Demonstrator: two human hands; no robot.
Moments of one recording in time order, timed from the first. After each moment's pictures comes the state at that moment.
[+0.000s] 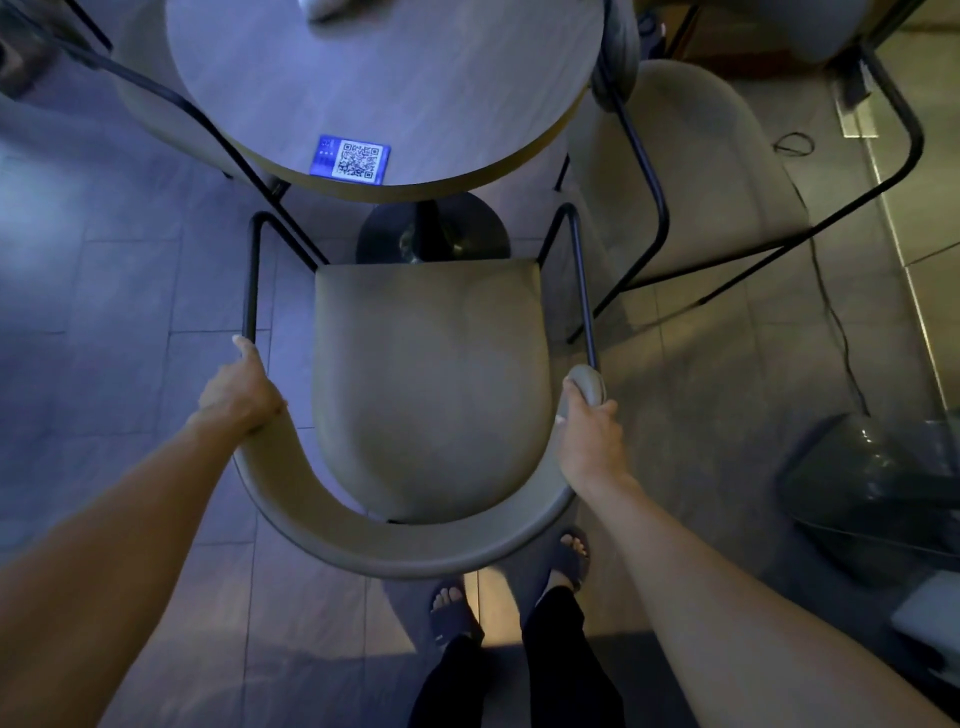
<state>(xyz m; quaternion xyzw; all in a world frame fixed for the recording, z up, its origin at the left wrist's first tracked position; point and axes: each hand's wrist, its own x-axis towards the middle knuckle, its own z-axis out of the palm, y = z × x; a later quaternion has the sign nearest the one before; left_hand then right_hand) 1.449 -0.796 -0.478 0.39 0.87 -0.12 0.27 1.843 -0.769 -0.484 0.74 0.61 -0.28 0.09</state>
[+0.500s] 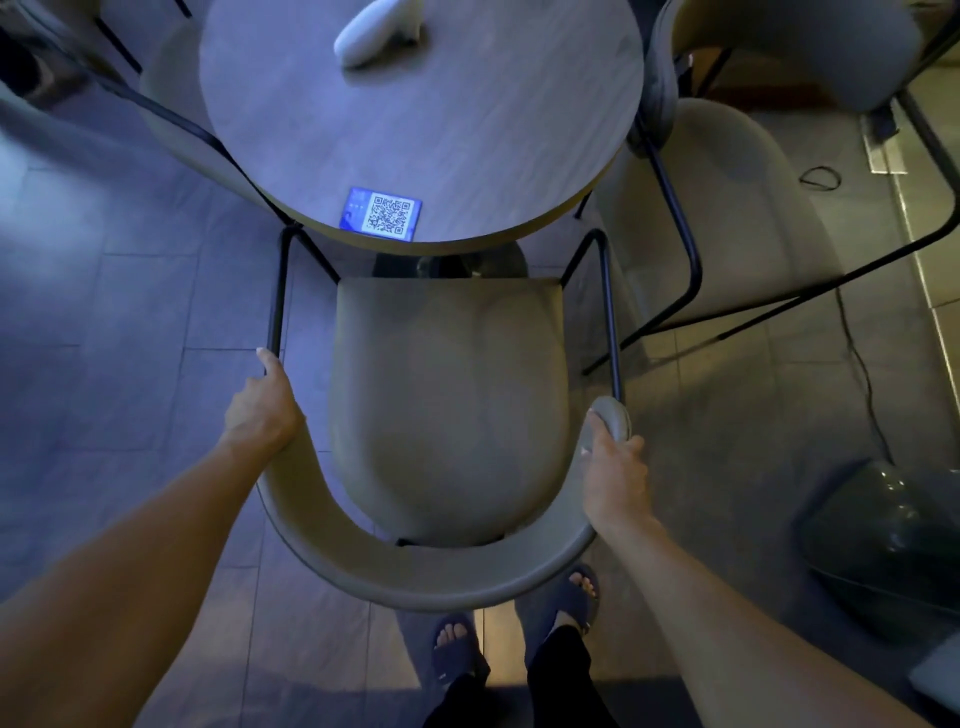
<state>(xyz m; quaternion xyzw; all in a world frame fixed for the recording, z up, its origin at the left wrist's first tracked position) 1.440 -0.752 -0.486 0.41 0.88 -0.11 0.23 1.830 -0.731 -0.490 0.75 0.60 -0.25 0.08</state>
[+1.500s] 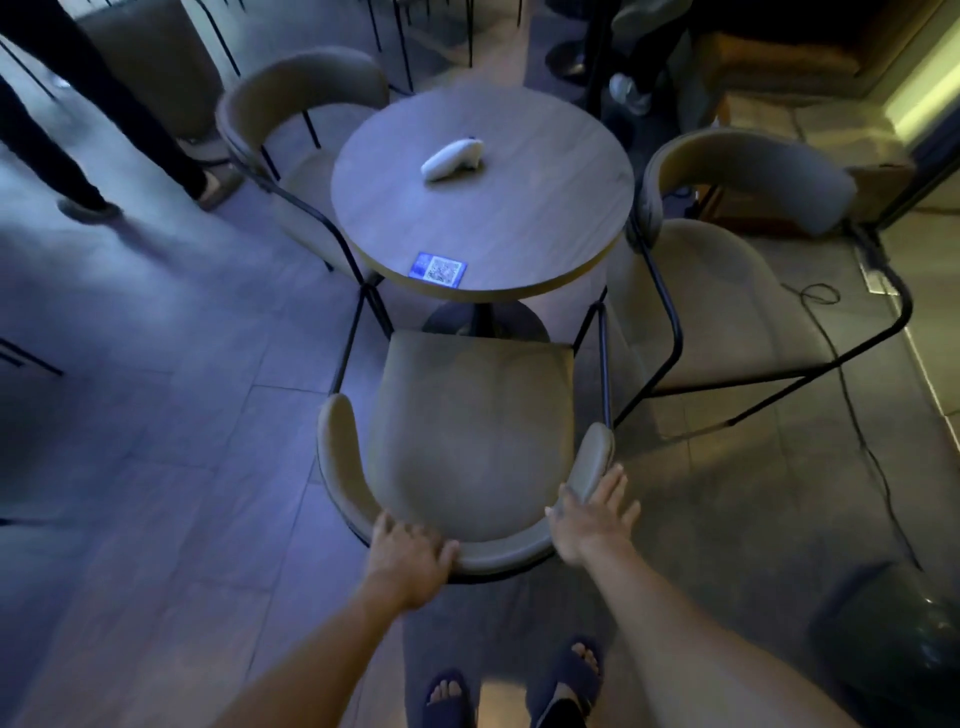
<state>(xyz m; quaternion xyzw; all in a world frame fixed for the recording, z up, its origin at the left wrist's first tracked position) 1.629 -0.913 -0.465 0.61 0.73 -0.22 0.23 1.836 -0.788 -0.433 0.61 0.69 -0.26 0.29</state>
